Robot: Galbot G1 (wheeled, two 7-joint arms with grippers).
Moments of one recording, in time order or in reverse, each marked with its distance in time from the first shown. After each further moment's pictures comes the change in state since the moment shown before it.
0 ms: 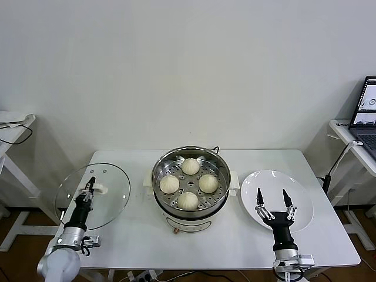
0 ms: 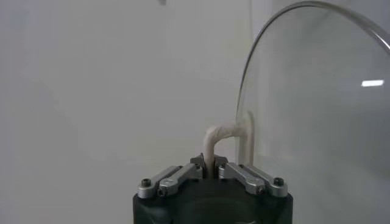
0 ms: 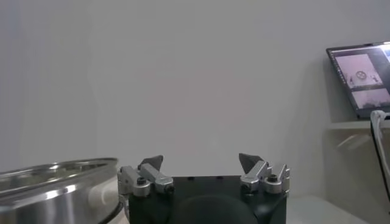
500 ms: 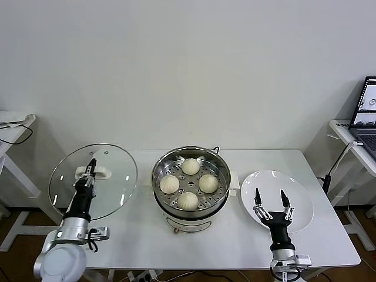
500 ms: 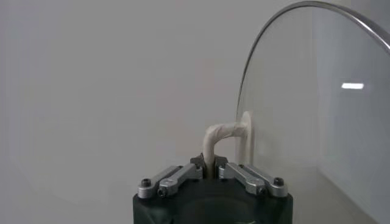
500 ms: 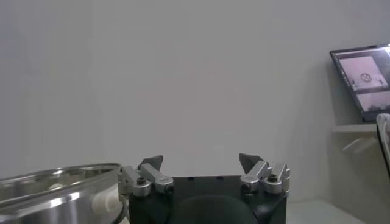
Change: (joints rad) left arm 0.094 0.103 0.183 -0.426 -0.046 0.330 0.250; right arm 0.007 0.020 -0.006 -0.022 -0.005 0.013 -0.003
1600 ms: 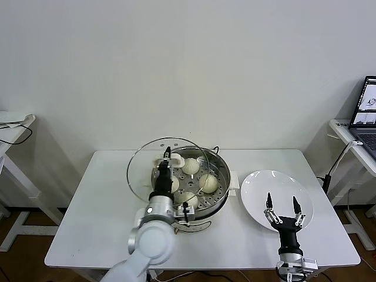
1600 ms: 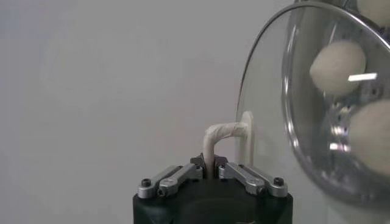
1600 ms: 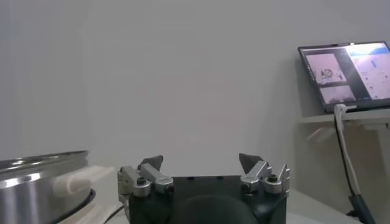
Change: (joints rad) left arm -0.433 -0.068 0.699 0.086 0.160 0.509 0.343; right arm -0.002 0.065 0.085 -0.058 -0.028 0.007 -0.002
